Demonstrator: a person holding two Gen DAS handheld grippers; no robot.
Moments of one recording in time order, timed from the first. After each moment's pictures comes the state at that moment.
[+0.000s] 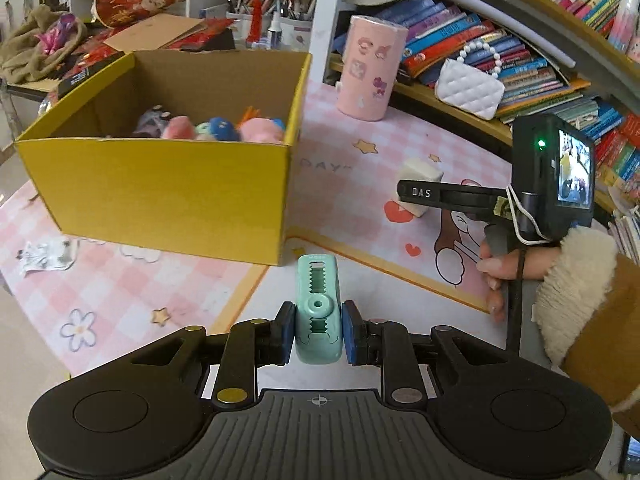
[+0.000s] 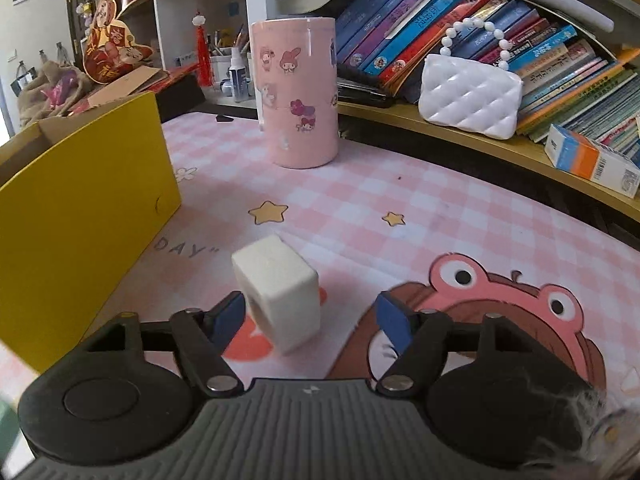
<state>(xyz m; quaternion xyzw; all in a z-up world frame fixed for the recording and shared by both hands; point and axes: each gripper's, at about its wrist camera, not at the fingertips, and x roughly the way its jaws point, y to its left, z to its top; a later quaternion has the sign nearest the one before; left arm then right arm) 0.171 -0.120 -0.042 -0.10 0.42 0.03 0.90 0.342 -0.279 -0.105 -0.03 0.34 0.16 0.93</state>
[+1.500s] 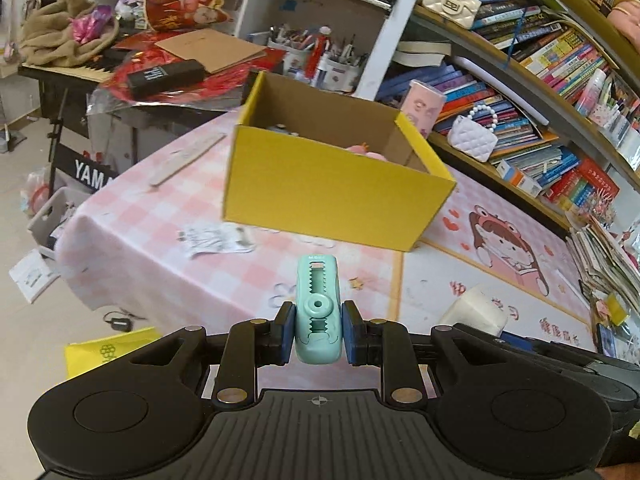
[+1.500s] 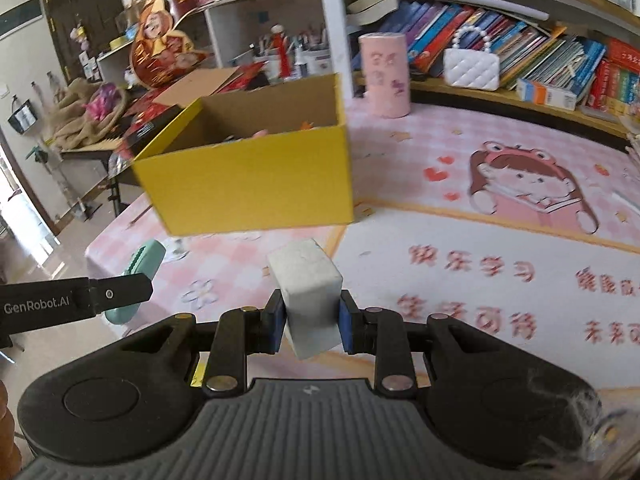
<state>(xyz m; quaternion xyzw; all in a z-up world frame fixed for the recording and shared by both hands) 0.048 0.094 -0.021 -0.14 0.37 -0.05 0.91 0.049 -0.111 -0.031 0.05 0.37 0.11 0.92</state>
